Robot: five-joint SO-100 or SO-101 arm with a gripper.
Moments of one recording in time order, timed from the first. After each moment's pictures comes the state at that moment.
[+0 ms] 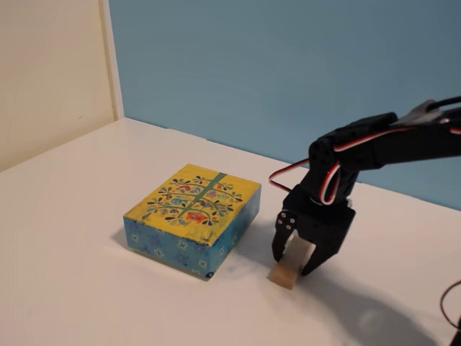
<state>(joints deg) 23.7 88.7 110.7 59.1 -12.4</state>
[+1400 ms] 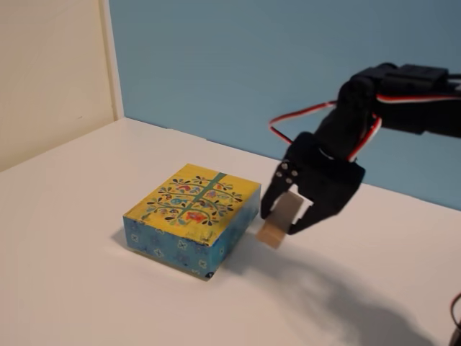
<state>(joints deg) 15.8 108.1 102.0 72.6 -9.5</state>
